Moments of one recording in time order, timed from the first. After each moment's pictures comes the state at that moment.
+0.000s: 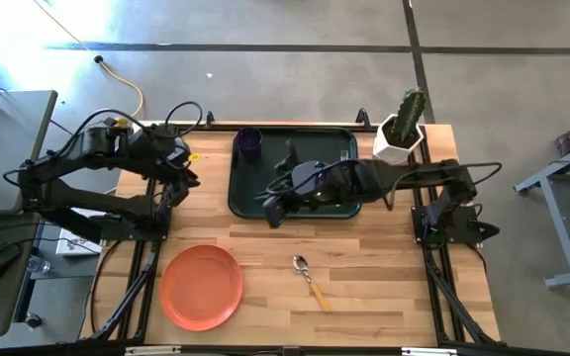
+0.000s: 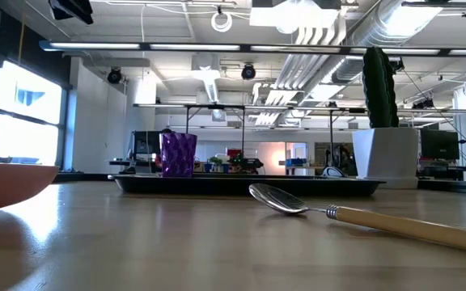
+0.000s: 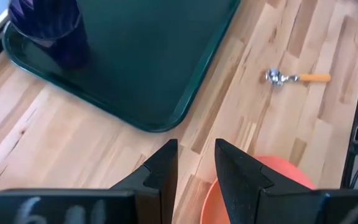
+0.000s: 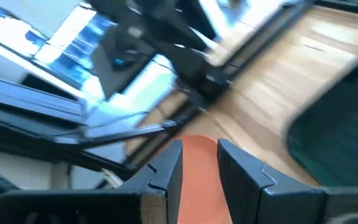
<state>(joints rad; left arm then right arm) 0.19 0.92 1.30 -1.31 0.01 -0.32 0.17 1.82 2.01 -0.66 0.23 0.84</state>
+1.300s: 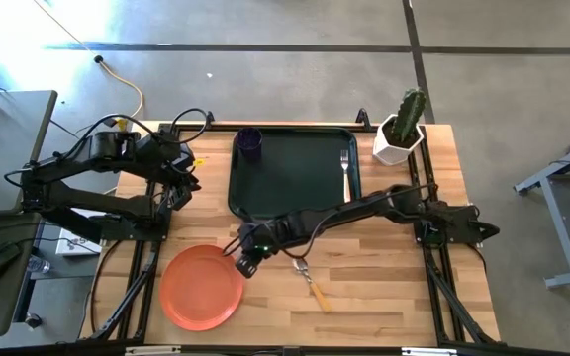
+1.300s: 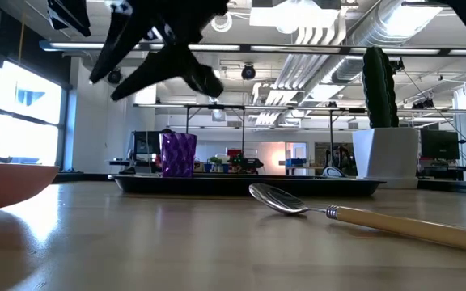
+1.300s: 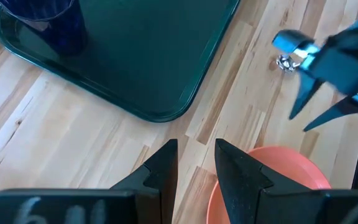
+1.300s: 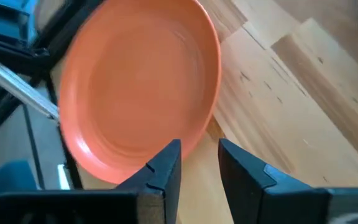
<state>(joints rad) 0.19 0.91 1.21 -1.28 0.01 -0.31 0.21 2.28 2.01 -0.59 -0.01 0.84</state>
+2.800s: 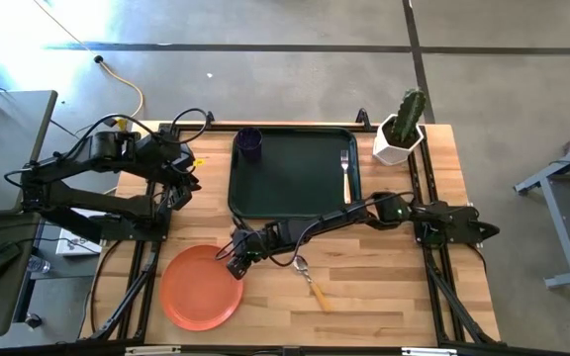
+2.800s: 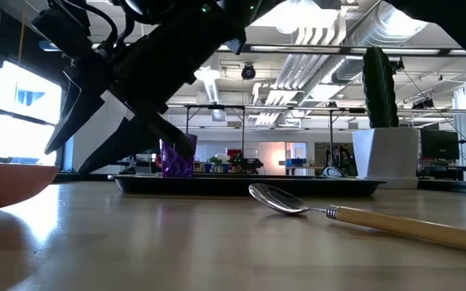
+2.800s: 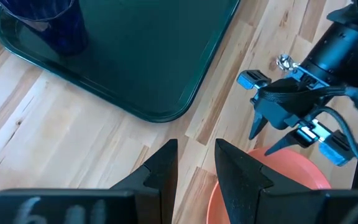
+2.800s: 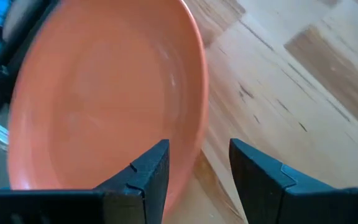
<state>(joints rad) 0.19 0.91 1.21 -1.28 0.01 -0.31 0.20 2.45 2.01 -0.37 0.02 0.87</state>
